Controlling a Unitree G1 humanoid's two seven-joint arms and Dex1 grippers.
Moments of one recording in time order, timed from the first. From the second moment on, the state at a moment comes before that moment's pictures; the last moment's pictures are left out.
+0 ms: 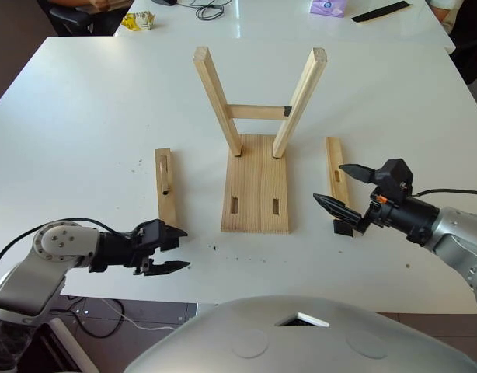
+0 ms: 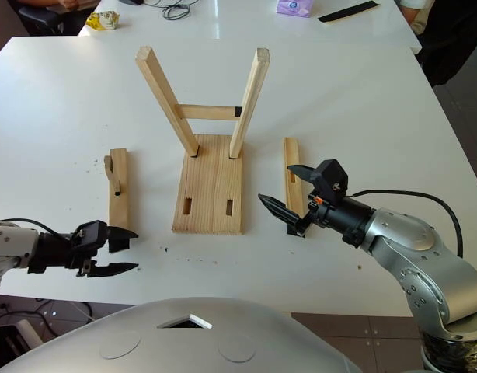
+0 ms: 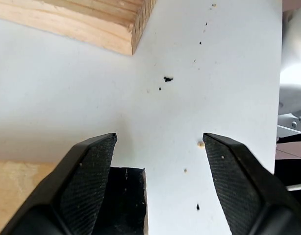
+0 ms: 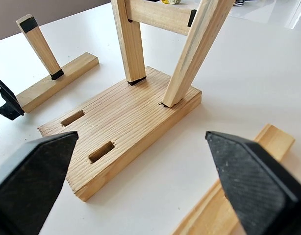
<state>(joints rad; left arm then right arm) 0.44 1.06 0.05 -0.33 -0.32 0.19 -1.22 0.30 -0.71 -0.20 -0.79 0.74 0.80 0.55</state>
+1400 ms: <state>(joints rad) 0.25 0.86 0.33 -0.60 -0.51 1.33 -0.62 0.44 -0.67 -0.21 -0.86 0.72 0.77 0.48</state>
